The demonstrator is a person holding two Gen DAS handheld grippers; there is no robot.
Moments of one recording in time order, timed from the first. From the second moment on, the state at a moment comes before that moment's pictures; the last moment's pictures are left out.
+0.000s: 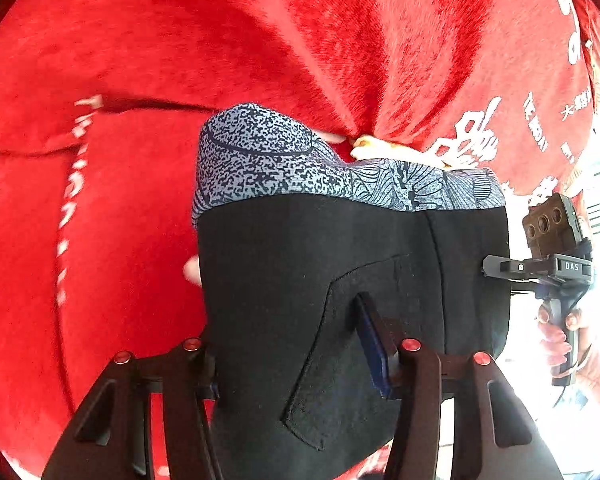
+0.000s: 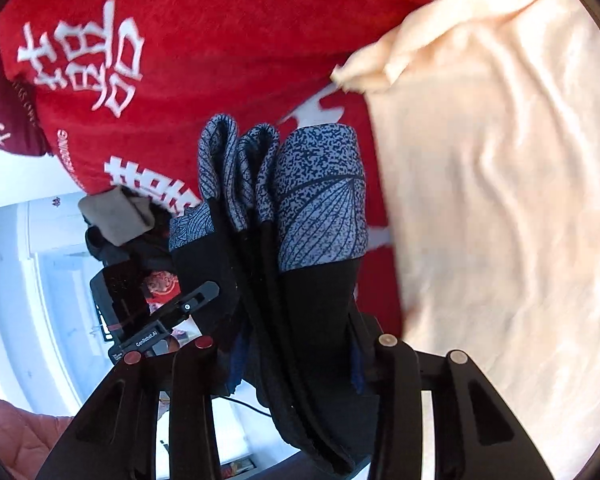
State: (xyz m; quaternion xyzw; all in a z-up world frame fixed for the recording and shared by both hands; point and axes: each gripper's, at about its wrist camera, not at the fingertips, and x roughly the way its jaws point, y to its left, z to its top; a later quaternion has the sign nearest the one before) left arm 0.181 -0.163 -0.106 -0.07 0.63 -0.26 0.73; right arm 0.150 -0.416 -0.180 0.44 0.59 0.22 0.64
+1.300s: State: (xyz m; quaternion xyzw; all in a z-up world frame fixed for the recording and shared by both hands) left arm 0.150 -0.061 -0.177 -0.03 0.64 -0.12 0.76; right arm 0.137 -0.269 -0.199 0.23 0.65 0.07 0.72
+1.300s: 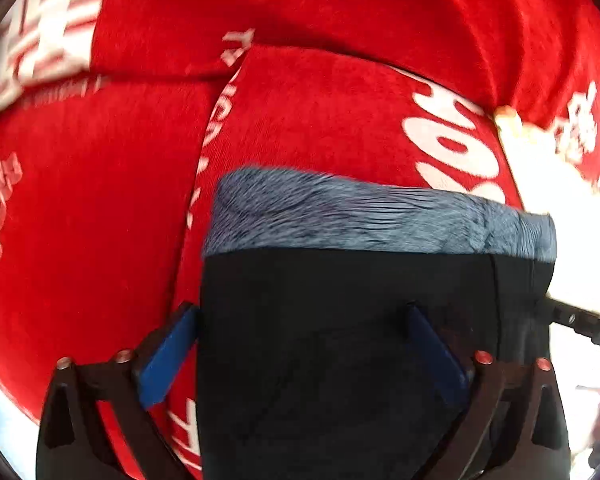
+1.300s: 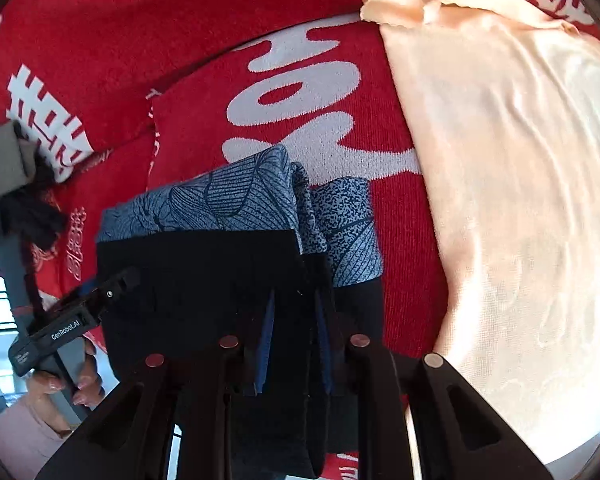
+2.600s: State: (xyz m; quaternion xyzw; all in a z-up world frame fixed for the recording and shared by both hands) left arm 0.074 -0.064 -0.070 0.07 0.65 -0.07 0.75; right arm 0.067 -0.201 -0.095 0.13 0.66 0.04 0.74
